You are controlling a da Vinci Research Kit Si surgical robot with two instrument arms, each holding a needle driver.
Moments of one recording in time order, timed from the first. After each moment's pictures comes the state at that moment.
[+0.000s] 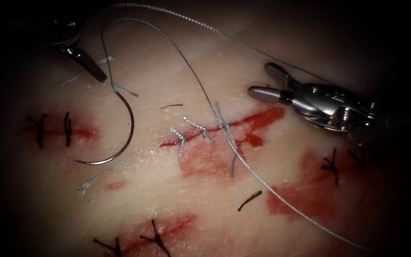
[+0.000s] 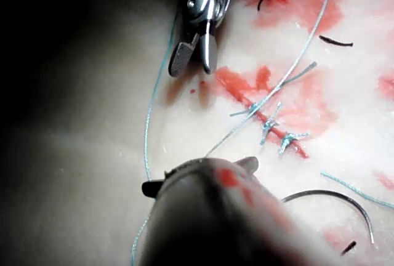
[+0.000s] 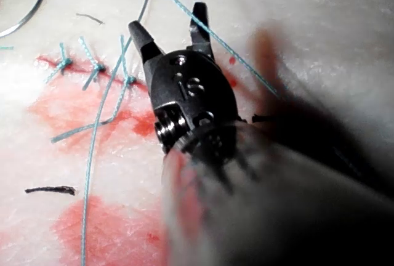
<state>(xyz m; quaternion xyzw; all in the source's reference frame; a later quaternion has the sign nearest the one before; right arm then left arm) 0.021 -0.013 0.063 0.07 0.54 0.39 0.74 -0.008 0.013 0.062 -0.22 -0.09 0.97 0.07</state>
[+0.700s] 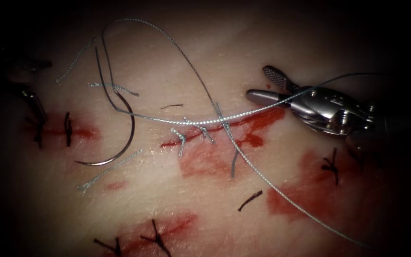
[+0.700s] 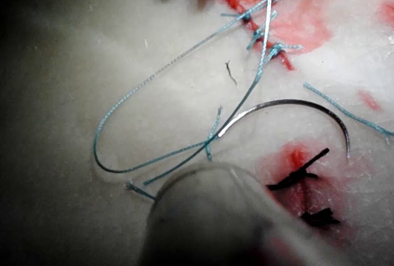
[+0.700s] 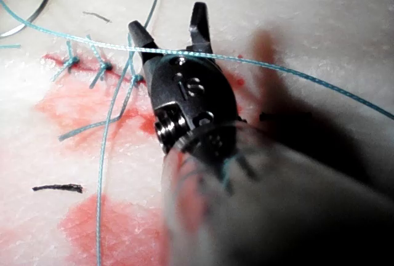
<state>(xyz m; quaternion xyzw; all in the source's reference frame) 0.021 -0.014 0.063 0.07 0.54 0.39 0.74 0.002 0.011 0.069 -0.08 -0.20 0.97 0.13</state>
